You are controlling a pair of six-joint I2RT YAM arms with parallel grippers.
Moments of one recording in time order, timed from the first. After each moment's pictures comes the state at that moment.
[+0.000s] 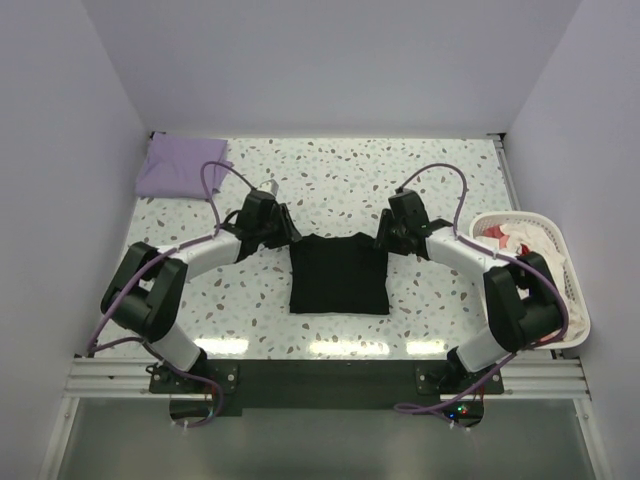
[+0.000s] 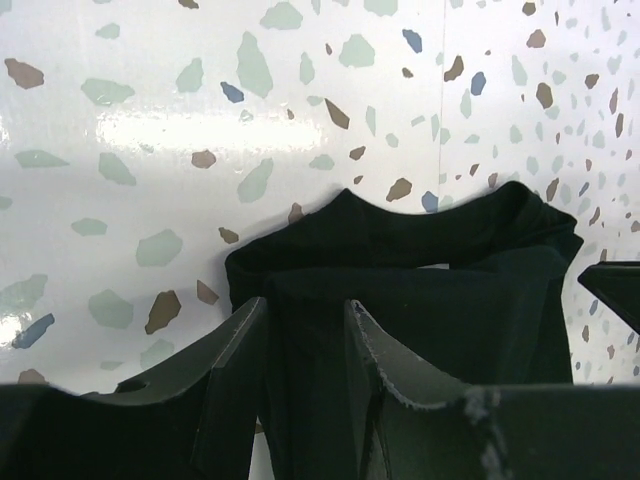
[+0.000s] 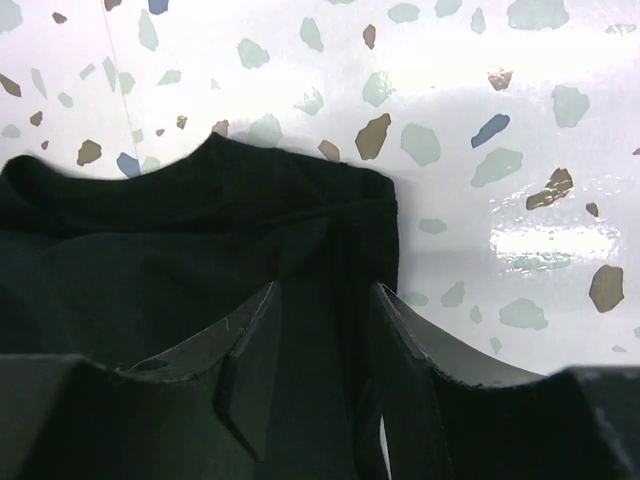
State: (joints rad) left arm -0.46 1.62 0.86 0.01 0.07 -0.67; right arm 0.42 1.55 0.90 -0.27 0.09 0.59
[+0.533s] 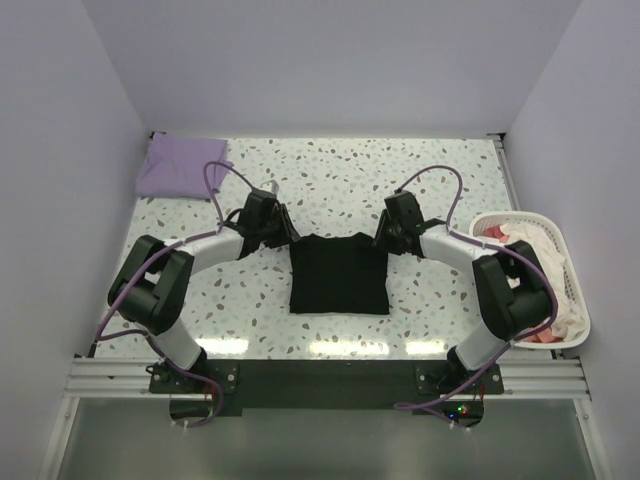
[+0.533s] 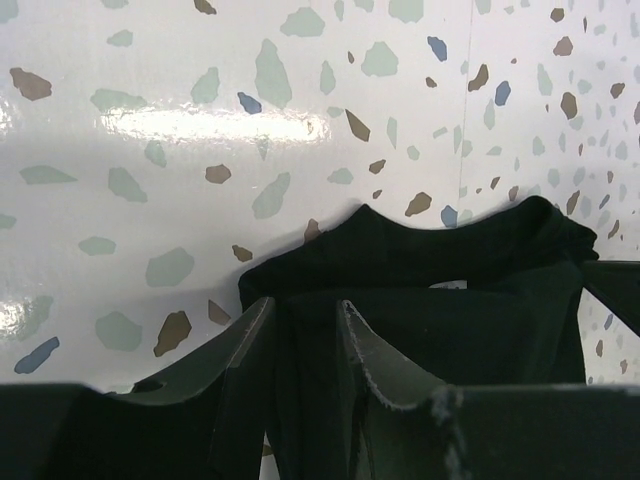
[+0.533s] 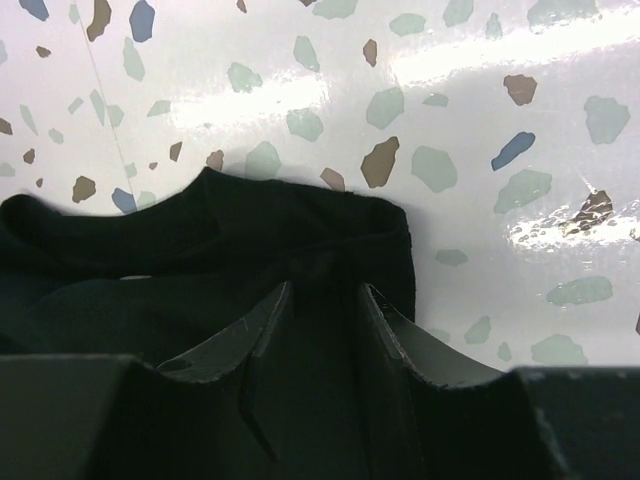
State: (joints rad) left arm -0.45 1.68 0.89 0.01 0.07 -0.67; right arm 0.42 1.63 0.90 -0.20 0.09 0.65
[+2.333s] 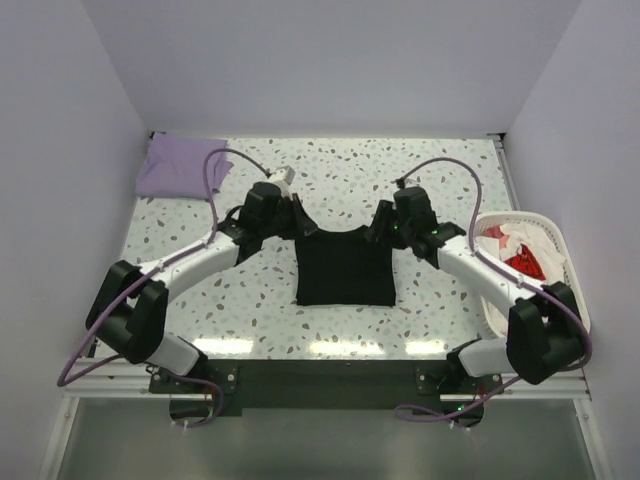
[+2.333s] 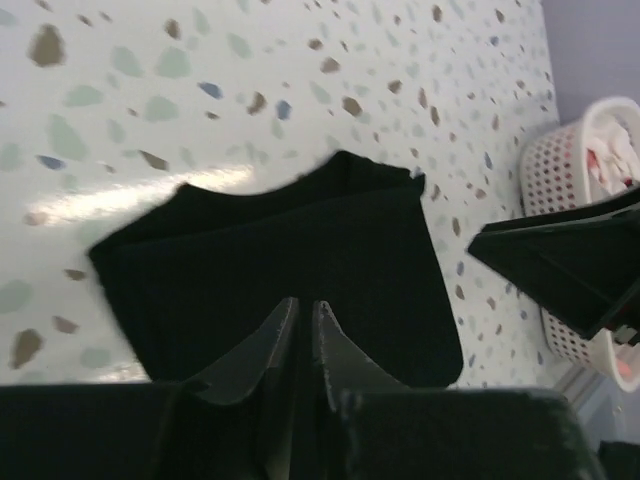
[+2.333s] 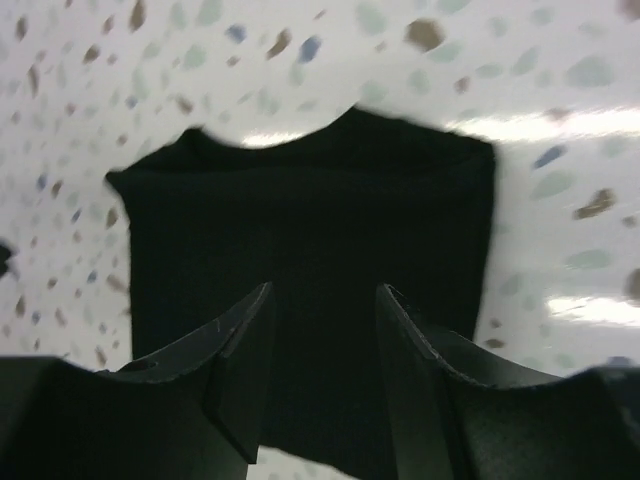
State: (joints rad) left arm -0.50 1.49 0.96 -0.02 0.13 -0.65; right arm 0.41 1.40 0.94 -0.30 0.07 0.60
